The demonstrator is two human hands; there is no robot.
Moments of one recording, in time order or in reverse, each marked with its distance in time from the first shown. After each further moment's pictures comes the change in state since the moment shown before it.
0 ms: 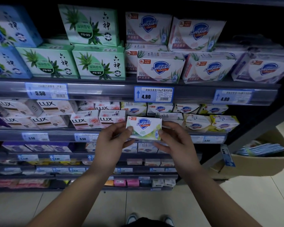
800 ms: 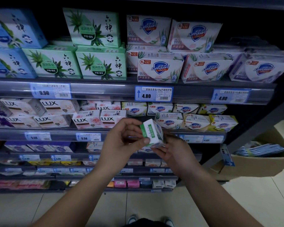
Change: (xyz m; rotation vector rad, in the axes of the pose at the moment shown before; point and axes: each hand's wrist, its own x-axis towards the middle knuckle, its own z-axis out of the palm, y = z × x) left_hand -0.019 0.015 0.008 0.172 -0.240 0.279; right_hand 0.000 0.001 0.008 0.277 0.066 0.402
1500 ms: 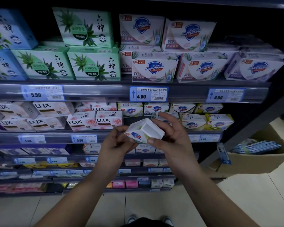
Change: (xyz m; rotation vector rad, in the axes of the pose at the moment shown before) left_hand 0.004 -0.042 0.000 -0.300 0.139 -0.281; right_hand -0.010 -0.007 -0.001 -0.233 -0.280 -0.540
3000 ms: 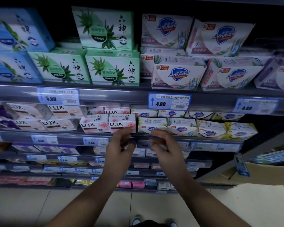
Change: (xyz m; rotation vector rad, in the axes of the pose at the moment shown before) left_hand 0.019 -0.007 -0.032 0.544 0.201 0.185; right_hand 0.020 0.050 0.030 -0.520 0.130 0.098
